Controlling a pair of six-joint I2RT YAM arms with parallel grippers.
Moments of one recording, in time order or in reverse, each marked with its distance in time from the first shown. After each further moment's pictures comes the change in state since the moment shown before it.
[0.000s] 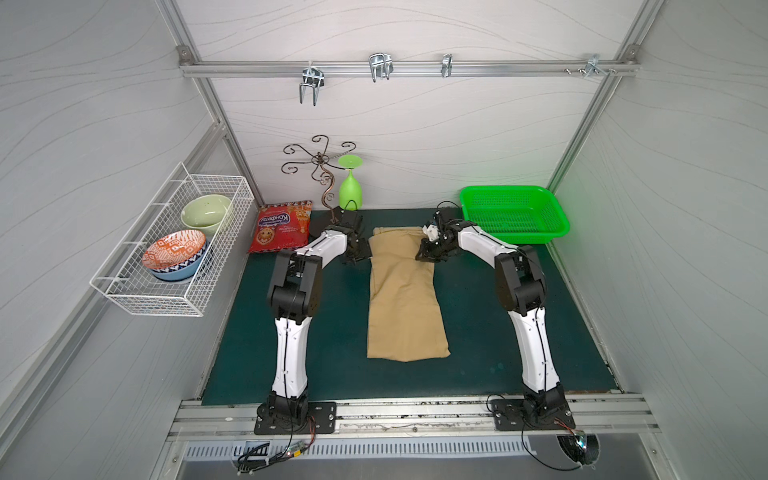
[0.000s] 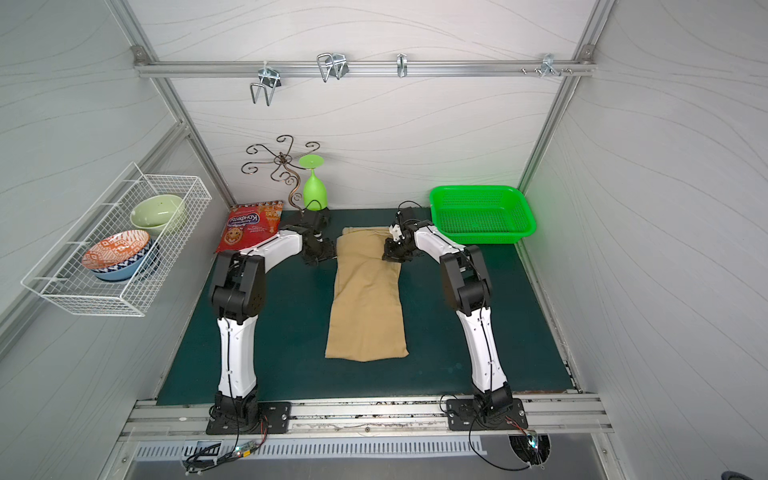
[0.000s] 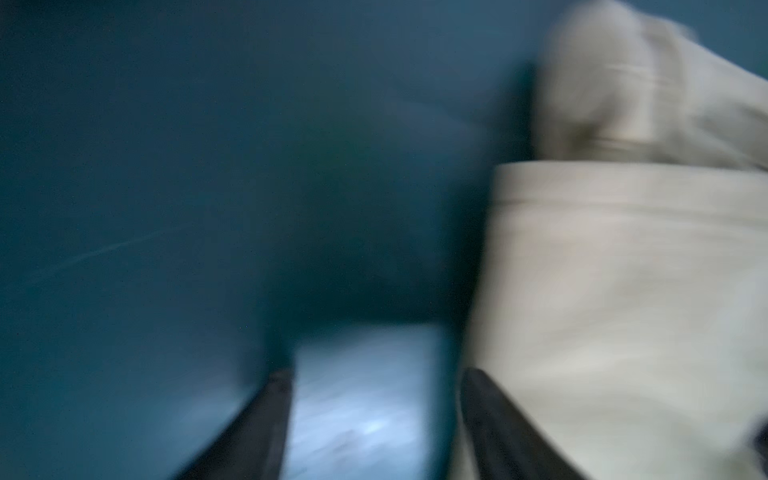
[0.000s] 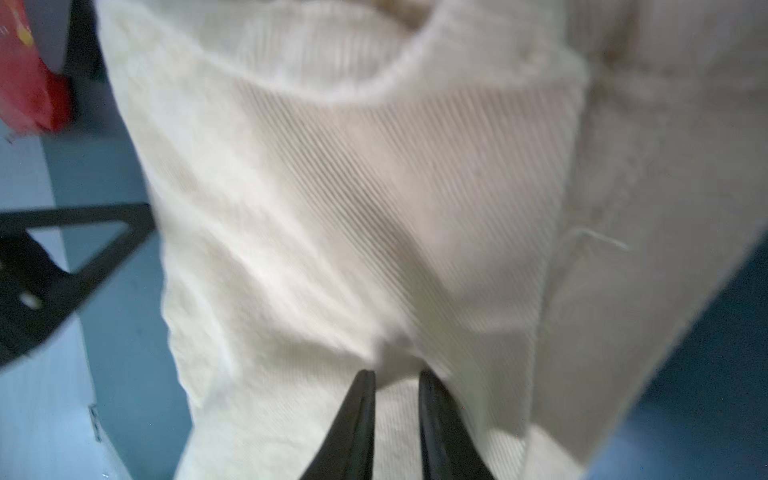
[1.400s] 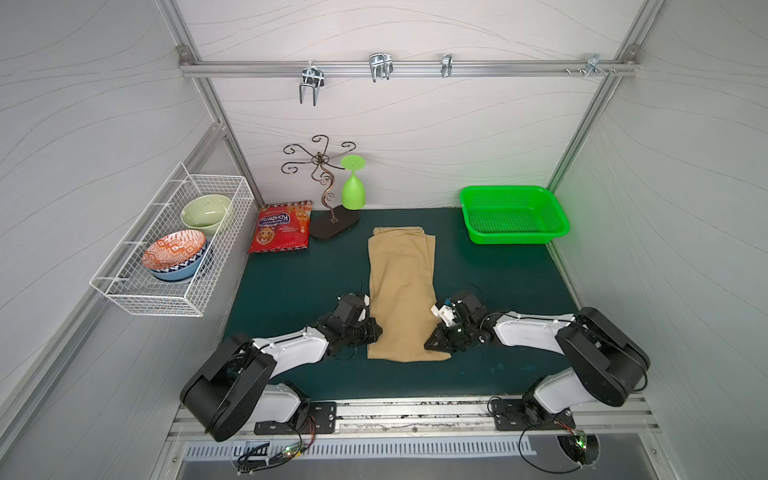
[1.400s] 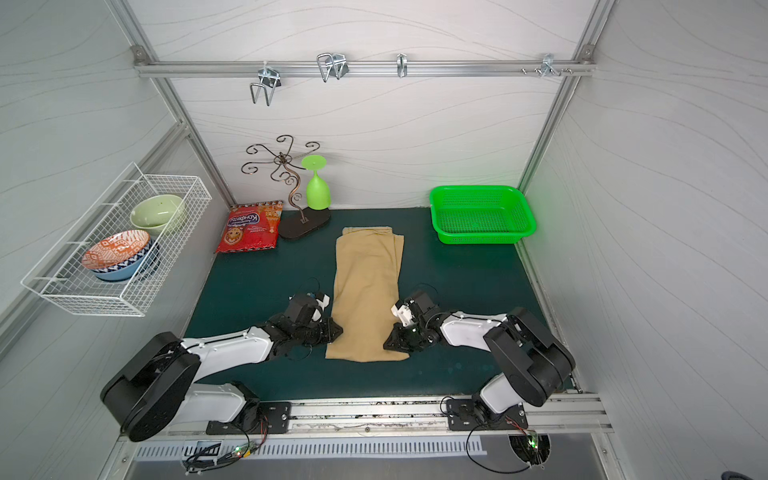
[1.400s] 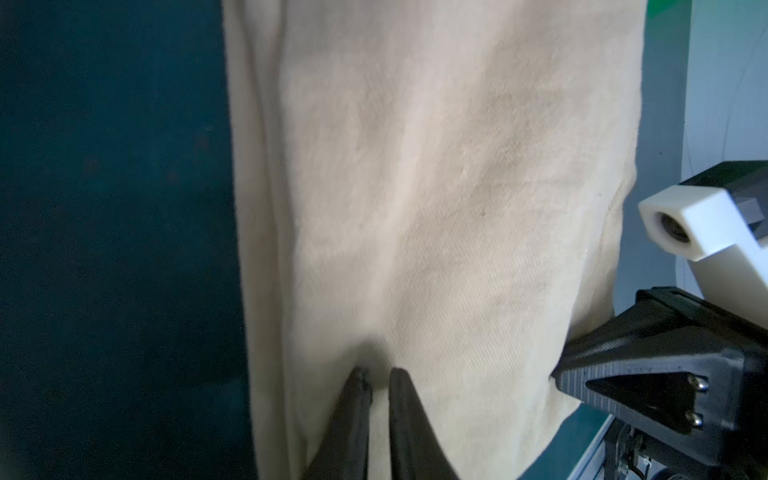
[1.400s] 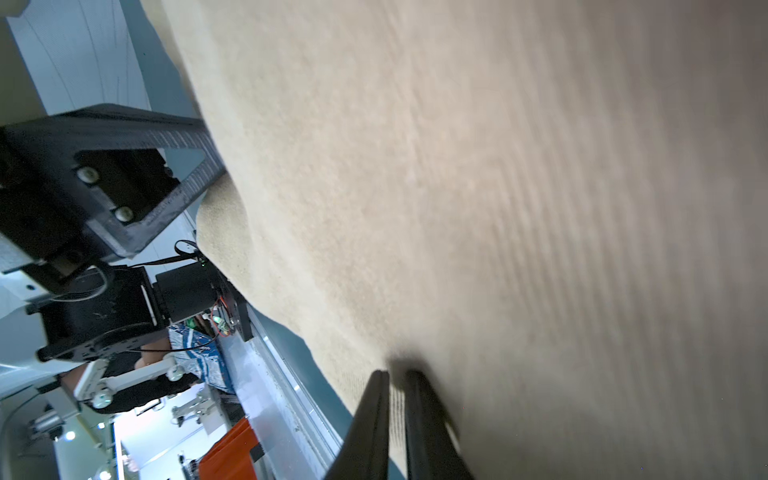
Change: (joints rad) left arm -0.386 -0.843 -1.196 0.591 0.270 -0.238; right arm 0.306 -0.816 -1.308 0.581 -0.166 0.291
